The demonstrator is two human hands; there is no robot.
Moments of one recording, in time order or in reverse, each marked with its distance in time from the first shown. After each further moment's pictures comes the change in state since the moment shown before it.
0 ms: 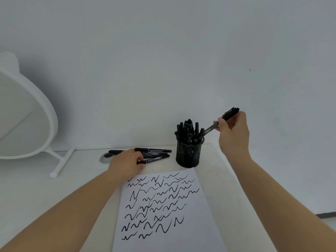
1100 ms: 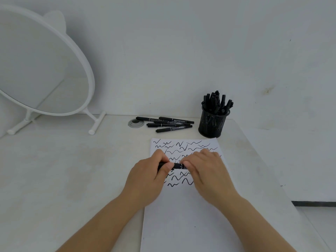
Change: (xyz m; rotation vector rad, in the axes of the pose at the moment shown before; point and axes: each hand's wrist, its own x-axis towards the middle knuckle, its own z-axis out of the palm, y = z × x) left_hand -0.183 0.046 -0.028 -0.568 0.160 0.076; right_hand -0.178 -0.015 0.013 -0.606 -0.713 -0.496
